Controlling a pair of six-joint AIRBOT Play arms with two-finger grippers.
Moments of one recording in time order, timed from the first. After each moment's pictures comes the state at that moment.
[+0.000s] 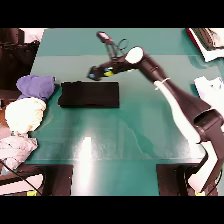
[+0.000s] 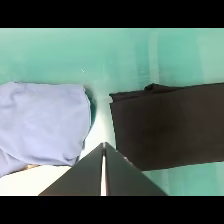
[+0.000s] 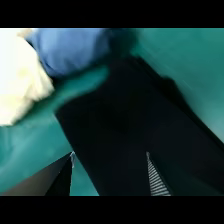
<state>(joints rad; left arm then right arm) -0.06 -1.36 2.04 1.57 -1.51 -1.48 0.50 -1.91 1.97 -0.82 1.03 1.24</state>
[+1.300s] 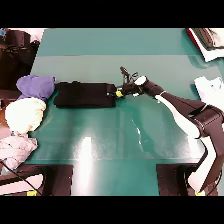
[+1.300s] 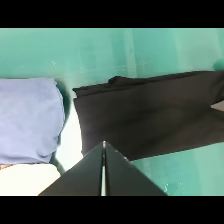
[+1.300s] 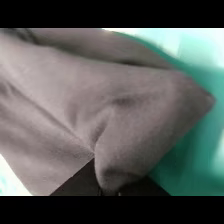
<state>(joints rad) -0.06 -1.36 2.00 1.47 -1.53 -1.48 0.45 -1.95 1.52 -0.45 0.78 1.27</state>
